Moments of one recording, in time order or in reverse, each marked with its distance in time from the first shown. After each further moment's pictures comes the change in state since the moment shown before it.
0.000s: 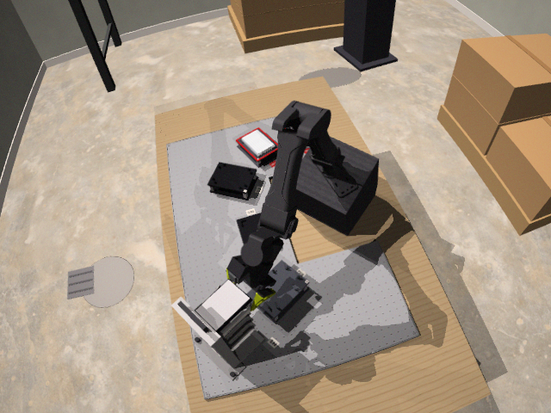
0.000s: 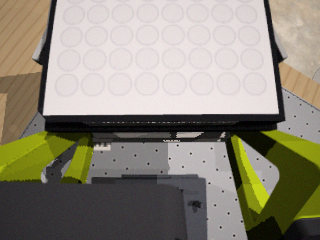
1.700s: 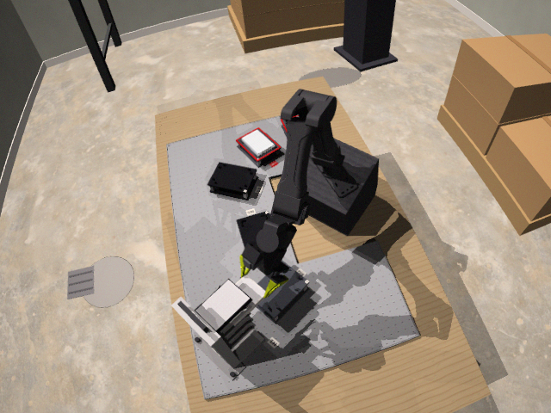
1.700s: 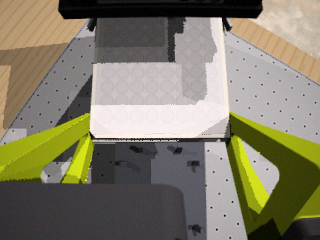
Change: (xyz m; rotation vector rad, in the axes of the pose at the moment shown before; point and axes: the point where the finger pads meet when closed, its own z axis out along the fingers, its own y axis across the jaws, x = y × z) arm 0.036 0.000 -0.036 -0.002 0.009 -0.003
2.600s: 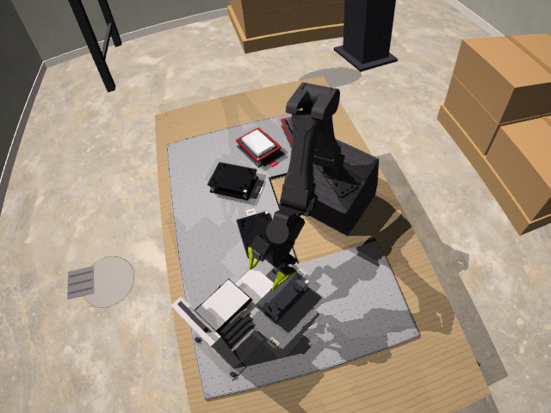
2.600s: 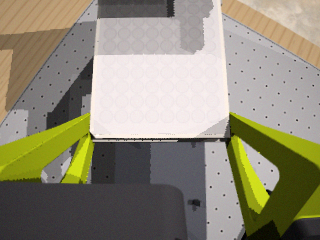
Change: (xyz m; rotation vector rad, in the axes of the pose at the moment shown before) arm 0.022 0.000 -0.022 0.000 0.001 0.000
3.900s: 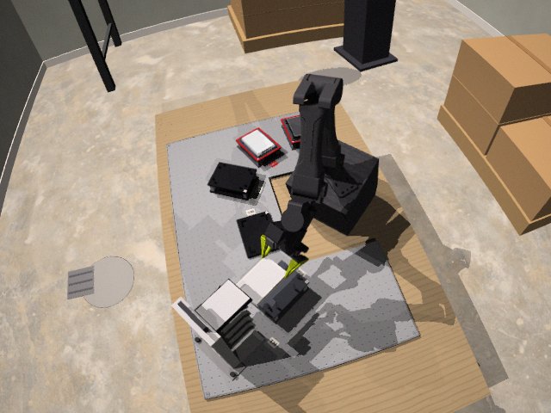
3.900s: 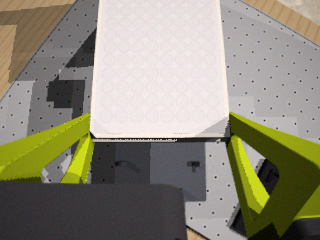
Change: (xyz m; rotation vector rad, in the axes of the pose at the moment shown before) arm 0.035 0.000 -0.033 -0.003 0.009 -0.003
